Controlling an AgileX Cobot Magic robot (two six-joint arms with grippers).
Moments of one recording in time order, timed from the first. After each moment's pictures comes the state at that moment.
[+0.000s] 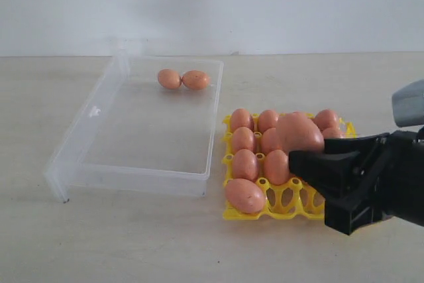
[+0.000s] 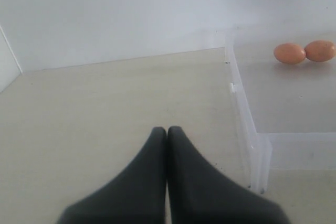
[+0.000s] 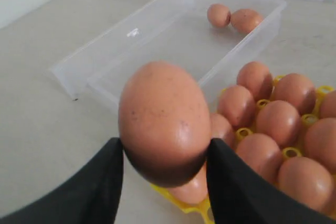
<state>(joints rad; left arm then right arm) 0.13 0.00 0.00 -0.19 0.27 0.32 0.39 1.02 -0.25 -0.91 -0.50 0.96</state>
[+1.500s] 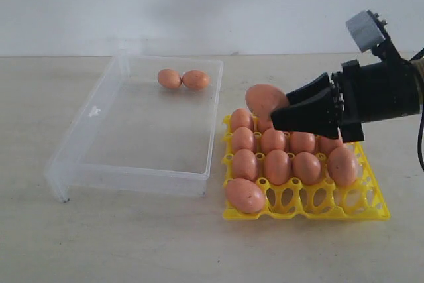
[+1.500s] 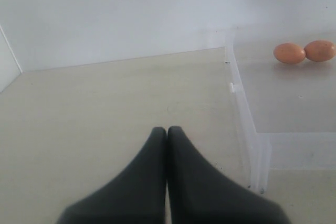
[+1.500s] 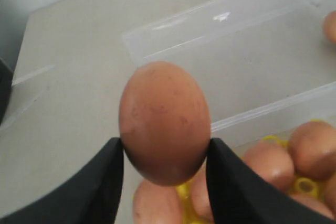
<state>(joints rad) 0.13 0.00 0.00 -0.19 0.27 0.32 -0.02 1.73 -0.87 -1.73 -1.21 1.13</state>
